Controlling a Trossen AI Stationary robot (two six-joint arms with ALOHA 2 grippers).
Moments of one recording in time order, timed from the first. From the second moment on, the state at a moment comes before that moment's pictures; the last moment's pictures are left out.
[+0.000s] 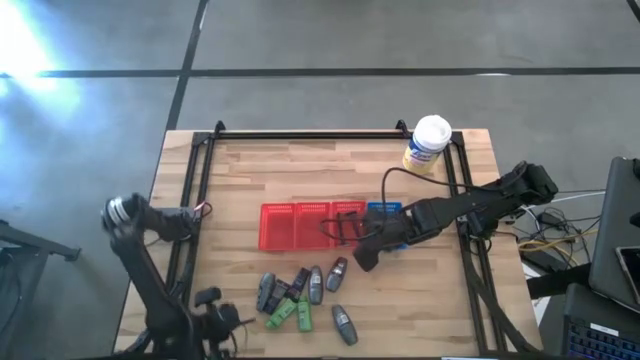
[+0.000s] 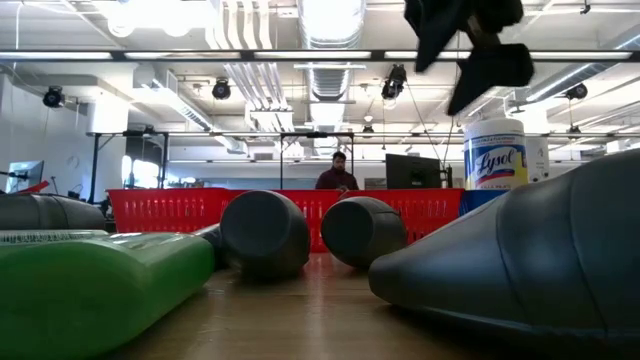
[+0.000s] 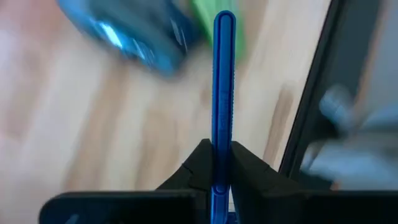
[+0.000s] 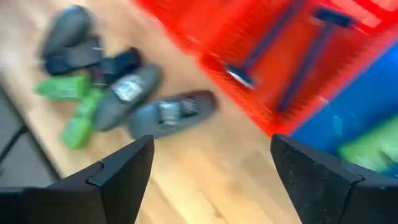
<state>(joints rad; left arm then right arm) -1.11 1.63 1.22 -0.90 -0.36 -1.44 0.28 1.52 1.20 -0.74 0.12 1.08</state>
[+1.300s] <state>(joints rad) -0.48 1.16 0.92 0.01 -0.48 -0.77 0.25 1.68 1.36 0.06 0.24 0.84</state>
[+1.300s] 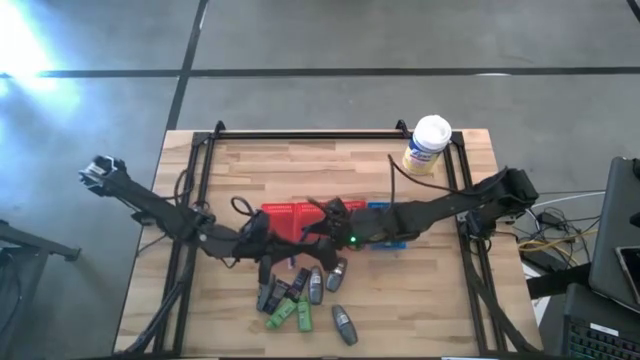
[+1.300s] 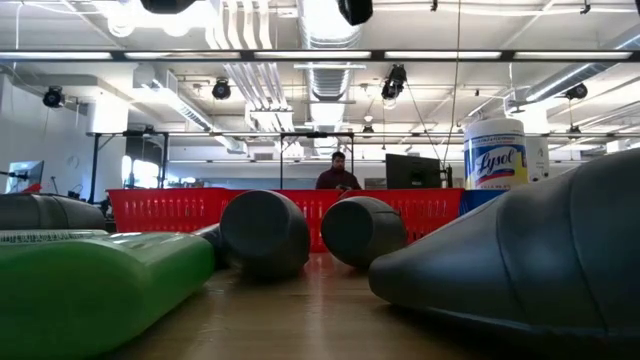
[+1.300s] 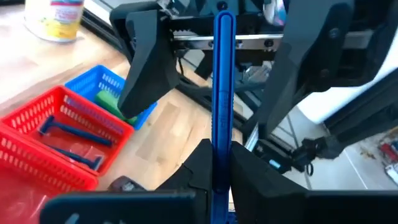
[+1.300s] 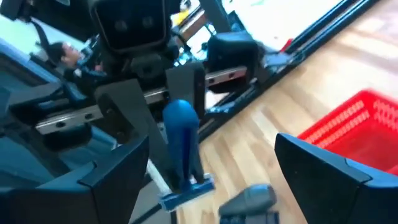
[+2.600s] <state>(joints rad) -0.39 1.12 0.86 0.10 -0.39 -0.71 0.26 1.69 1.40 0.03 0.31 0.86</state>
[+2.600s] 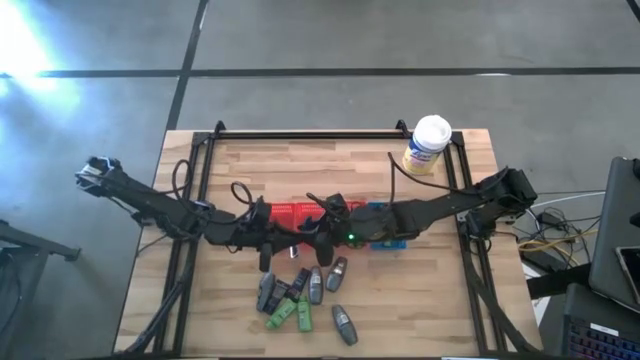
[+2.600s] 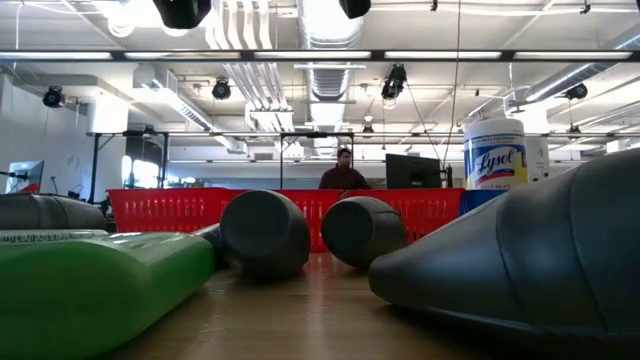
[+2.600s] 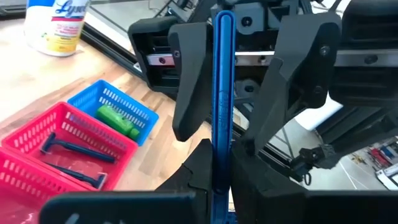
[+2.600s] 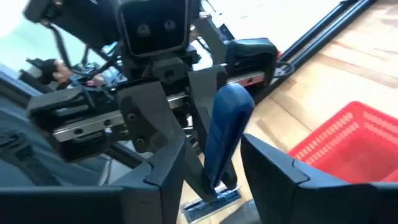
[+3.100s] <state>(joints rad) -0.37 1.12 0.86 0.05 -0.40 -0.69 0.22 1.69 1.40 0.02 0.34 0.87</state>
